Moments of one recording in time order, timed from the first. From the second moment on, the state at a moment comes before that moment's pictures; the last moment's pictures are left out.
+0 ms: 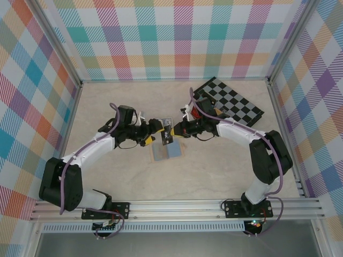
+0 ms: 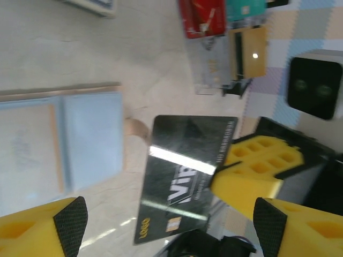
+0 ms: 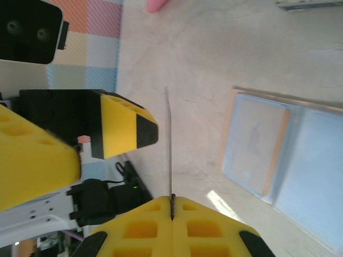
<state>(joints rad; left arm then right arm) -0.35 1.38 0.88 -0.27 0.68 -0.95 0.53 1.70 1.12 -0.22 -0.87 0.68</state>
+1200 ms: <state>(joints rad) -0.35 1.30 0.81 0.16 0.68 -1.20 0.50 1.70 0.97 0.53 -1.06 1.37</state>
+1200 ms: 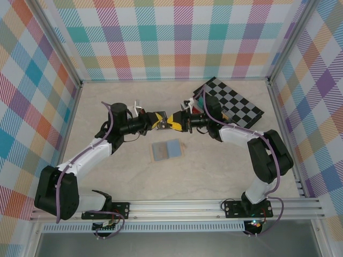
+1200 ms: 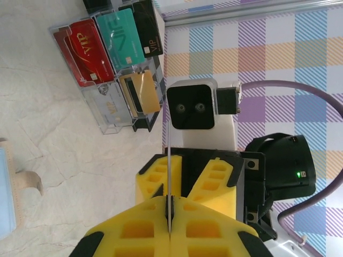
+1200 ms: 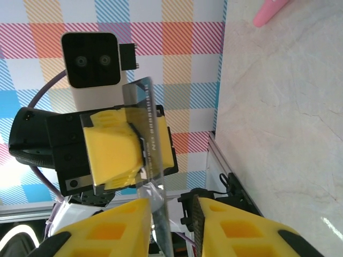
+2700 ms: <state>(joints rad) -0.31 1.45 1.00 -0.54 0.37 -0.81 0.30 1.78 1.76 -0.75 -0.16 -0.18</state>
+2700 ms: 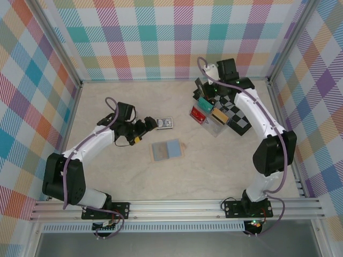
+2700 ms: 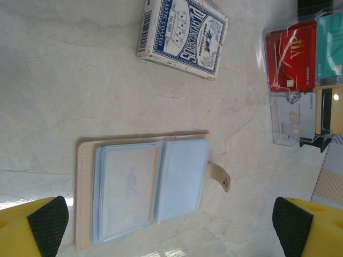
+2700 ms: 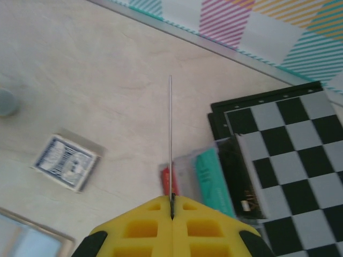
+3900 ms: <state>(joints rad) -0.29 1.50 1.00 -0.55 0.50 -0.80 0.21 2.09 1.94 -0.91 -0.12 -0.52</state>
